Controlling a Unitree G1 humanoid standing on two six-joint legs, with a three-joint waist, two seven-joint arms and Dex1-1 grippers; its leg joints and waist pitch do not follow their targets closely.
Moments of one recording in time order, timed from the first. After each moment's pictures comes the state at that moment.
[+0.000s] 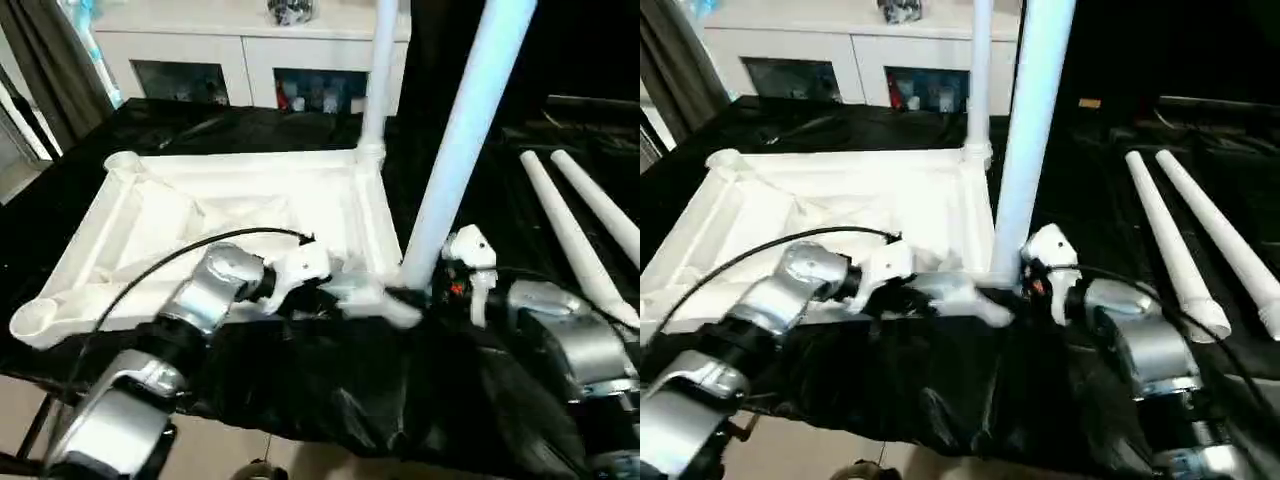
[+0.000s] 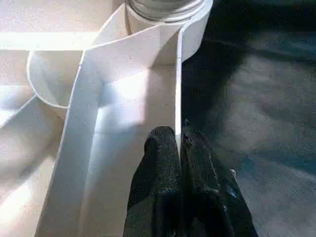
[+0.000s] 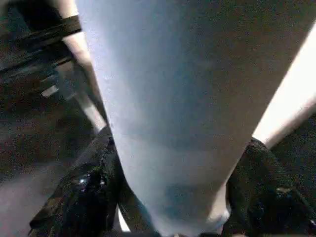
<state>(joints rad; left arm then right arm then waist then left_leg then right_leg) -0.70 0.25 -0.37 0.69 0.10 0.09 -1.12 -0.33 -0.39 0.08 0.21 0.18 0.35 0.83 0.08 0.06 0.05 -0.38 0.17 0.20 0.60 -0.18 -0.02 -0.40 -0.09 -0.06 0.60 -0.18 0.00</state>
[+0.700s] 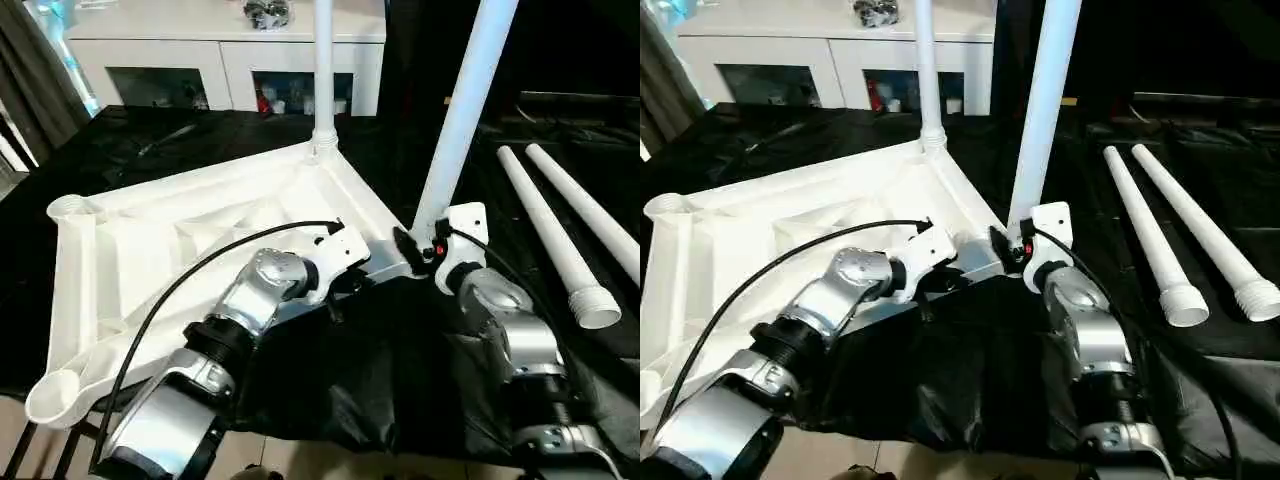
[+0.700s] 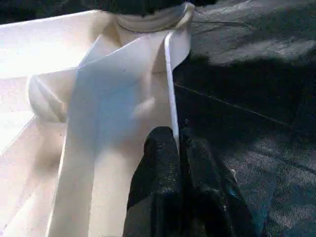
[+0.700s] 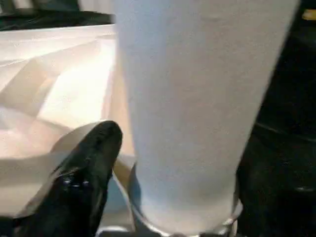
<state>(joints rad) -0.71 0.10 -0.33 0.72 0.14 0.15 -0.86 -0.41 -0.17 -0.03 0.36 0.09 0.26 0.39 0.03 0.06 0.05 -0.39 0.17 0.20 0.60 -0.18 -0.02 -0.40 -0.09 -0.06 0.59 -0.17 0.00</state>
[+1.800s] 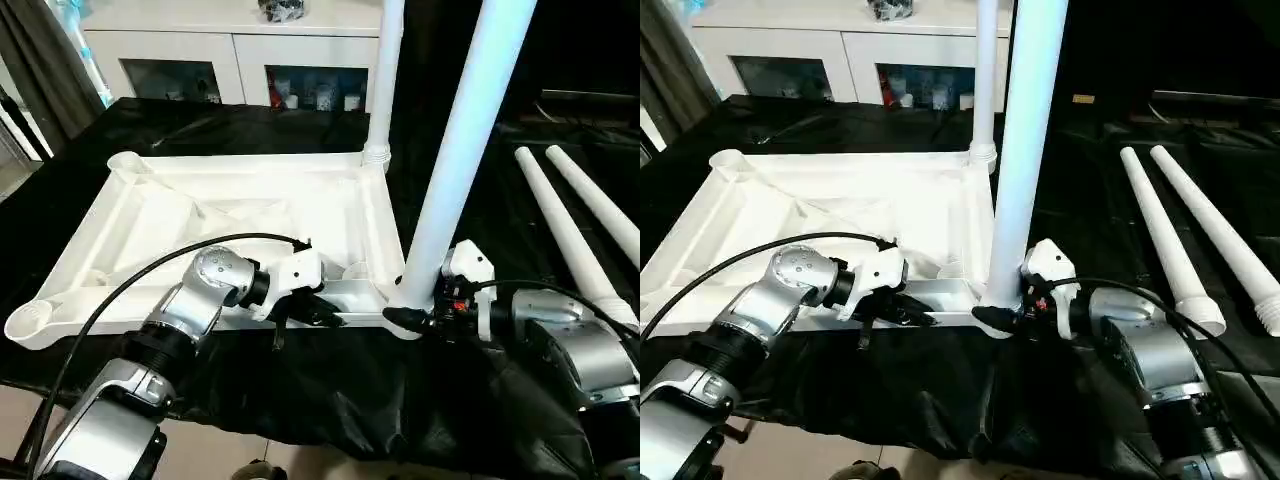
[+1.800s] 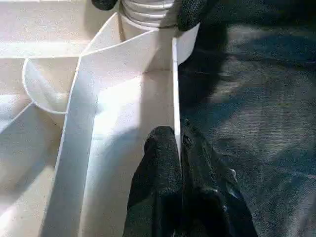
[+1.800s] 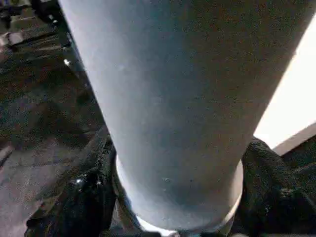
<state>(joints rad) -0.64 0.30 -0.36 0.64 0.06 0.00 -1.25 -0.28 -0.45 0.12 0.18 0.19 0.32 0.99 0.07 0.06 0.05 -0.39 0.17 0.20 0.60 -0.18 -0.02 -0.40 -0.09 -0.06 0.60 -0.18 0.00</state>
